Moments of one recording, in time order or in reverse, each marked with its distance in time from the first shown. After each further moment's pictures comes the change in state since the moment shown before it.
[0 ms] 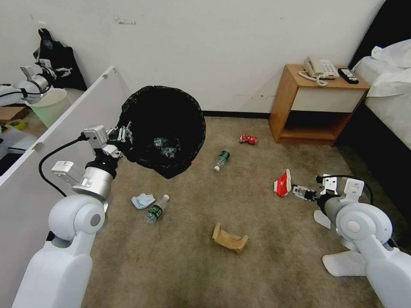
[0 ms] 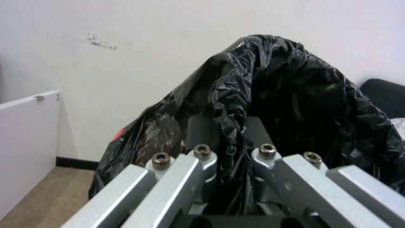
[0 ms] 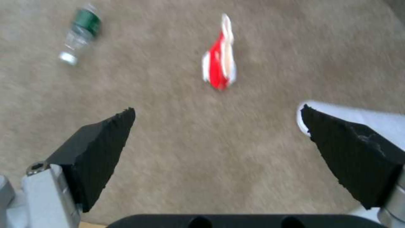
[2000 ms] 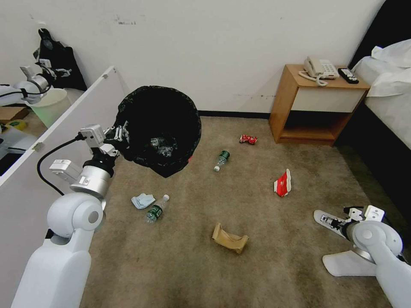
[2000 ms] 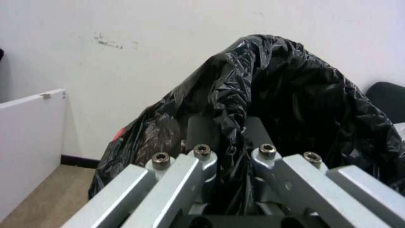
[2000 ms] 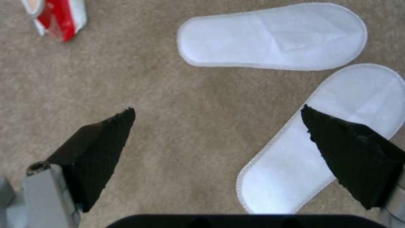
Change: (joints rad) left arm -0.020 -0.002 -0.009 0.031 -0.012 -0.001 0.000; right arm -0.030 0.004 0.112 -0.378 0.076 0.061 -0.016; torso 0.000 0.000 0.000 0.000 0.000
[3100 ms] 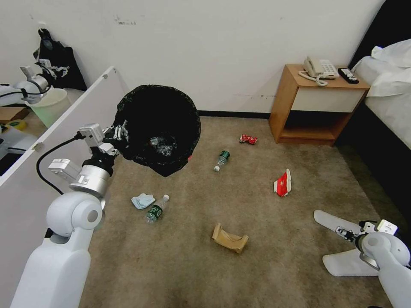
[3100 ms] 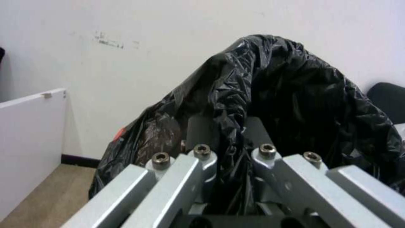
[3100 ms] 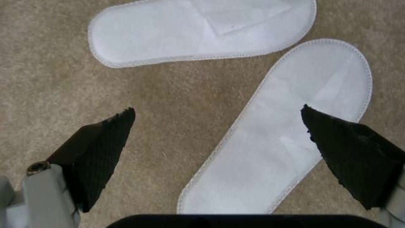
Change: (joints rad) left arm 0.000 0.003 -0.004 0.001 -0.007 0.000 -0.001; right arm 0.035 0.026 0.037 -0.228 -0.076 0.064 -0.088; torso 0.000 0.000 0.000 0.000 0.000
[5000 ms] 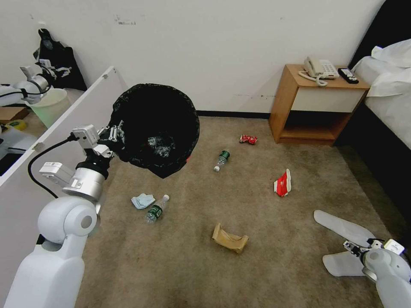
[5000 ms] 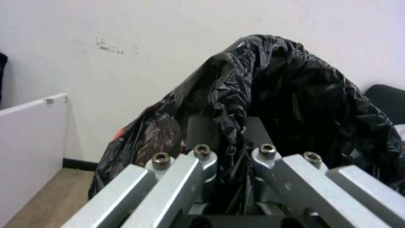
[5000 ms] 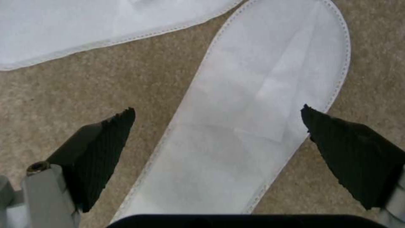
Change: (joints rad) left arm 0.042 0.013 -0.031 -0.053 -0.011 0.003 -0.001; right arm 0.030 0.069 0.063 -0.211 -0.089 0.098 -0.110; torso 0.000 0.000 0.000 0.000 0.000
